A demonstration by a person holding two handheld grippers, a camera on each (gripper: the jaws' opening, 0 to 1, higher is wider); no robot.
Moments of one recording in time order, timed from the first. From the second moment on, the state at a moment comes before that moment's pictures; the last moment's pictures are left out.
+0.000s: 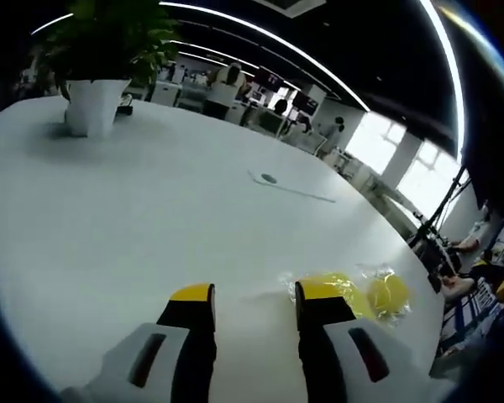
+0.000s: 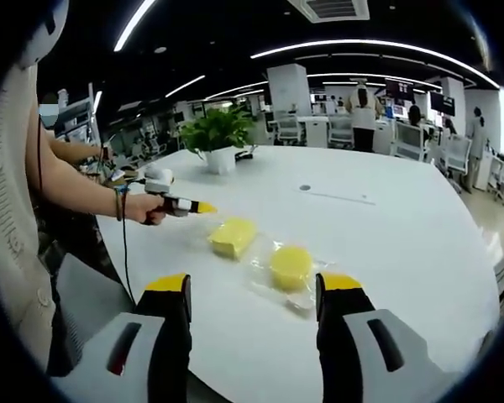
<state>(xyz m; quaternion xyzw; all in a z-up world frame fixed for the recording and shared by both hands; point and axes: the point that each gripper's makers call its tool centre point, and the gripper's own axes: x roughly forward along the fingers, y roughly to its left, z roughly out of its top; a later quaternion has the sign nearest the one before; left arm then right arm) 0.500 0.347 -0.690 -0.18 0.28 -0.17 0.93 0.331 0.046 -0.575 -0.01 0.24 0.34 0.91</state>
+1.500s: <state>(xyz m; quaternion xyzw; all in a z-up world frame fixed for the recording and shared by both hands) 0.366 0.315 -0.592 -0.10 0.20 -0.22 0.95 0.305 0.046 -0.595 0.01 0.22 0.32 0.92</state>
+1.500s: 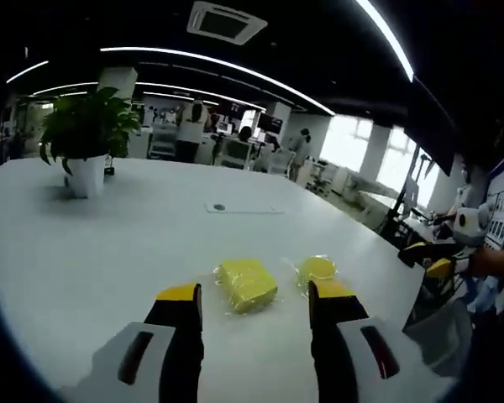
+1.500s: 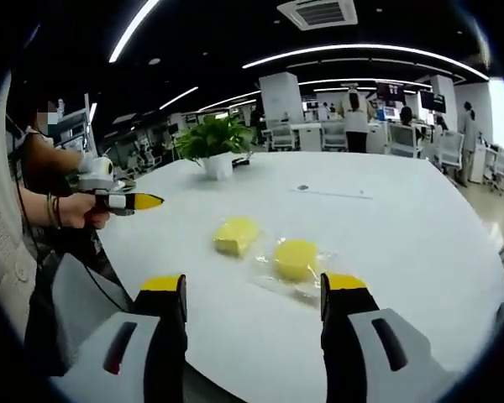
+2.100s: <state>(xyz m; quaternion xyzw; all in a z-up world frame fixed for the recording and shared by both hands) 0.319 0.324 -0.602 -0.03 0.21 -0.21 0.96 0.280 0.036 -0.622 0.02 0.25 0.30 0.92</state>
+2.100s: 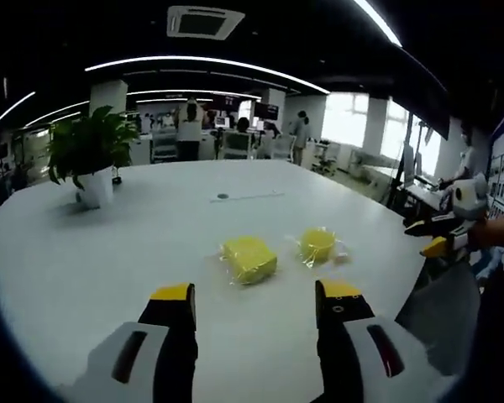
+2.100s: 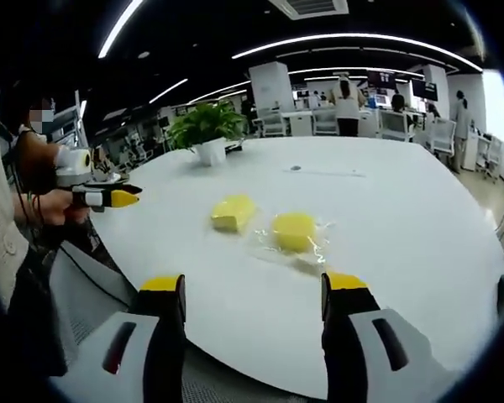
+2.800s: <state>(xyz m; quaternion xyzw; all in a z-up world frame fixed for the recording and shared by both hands) 0.314 0.302 -0.595 -0.05 0.23 -0.22 0.95 0.277 0.030 -0.624 0.03 0.25 0.29 0.92</state>
